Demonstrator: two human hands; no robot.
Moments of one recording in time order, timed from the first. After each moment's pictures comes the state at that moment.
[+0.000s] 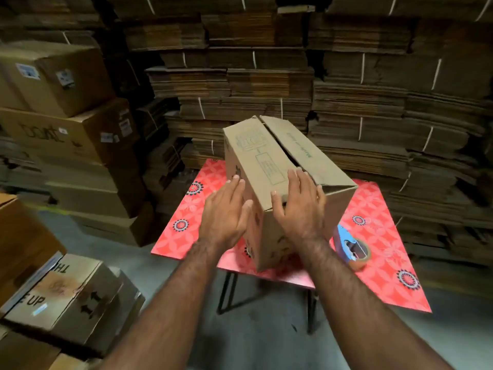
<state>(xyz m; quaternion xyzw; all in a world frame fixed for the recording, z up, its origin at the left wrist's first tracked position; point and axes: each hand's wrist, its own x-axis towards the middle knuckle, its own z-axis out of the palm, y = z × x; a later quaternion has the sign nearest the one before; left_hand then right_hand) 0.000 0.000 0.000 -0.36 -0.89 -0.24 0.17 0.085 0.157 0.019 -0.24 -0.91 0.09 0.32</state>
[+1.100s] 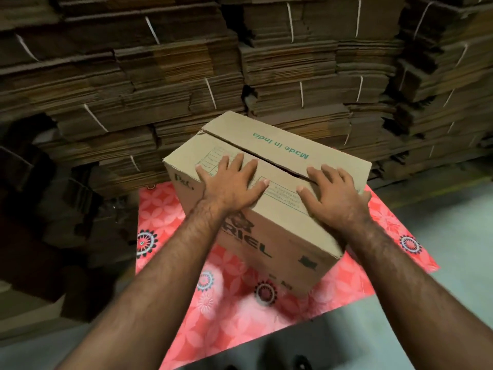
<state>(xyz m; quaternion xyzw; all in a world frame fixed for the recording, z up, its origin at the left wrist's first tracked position) -0.242 0.174 0.016 -0.55 -0.83 -0.06 -0.04 -0.023 0.267 0.023 -0.52 -0.85 0.10 0.06</state>
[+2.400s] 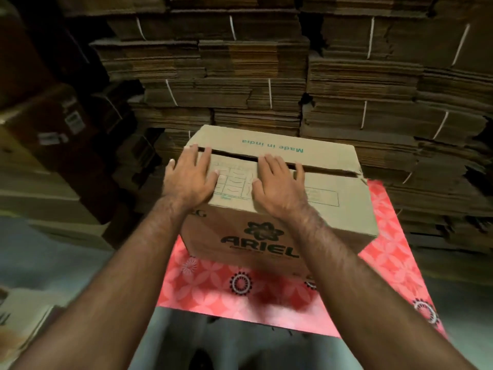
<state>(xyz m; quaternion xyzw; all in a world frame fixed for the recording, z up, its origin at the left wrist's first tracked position) -0.213 0.094 0.018 -0.30 -0.95 -0.09 0.08 -0.084 0.267 0.018 -0.18 -0.98 0.10 0.08</state>
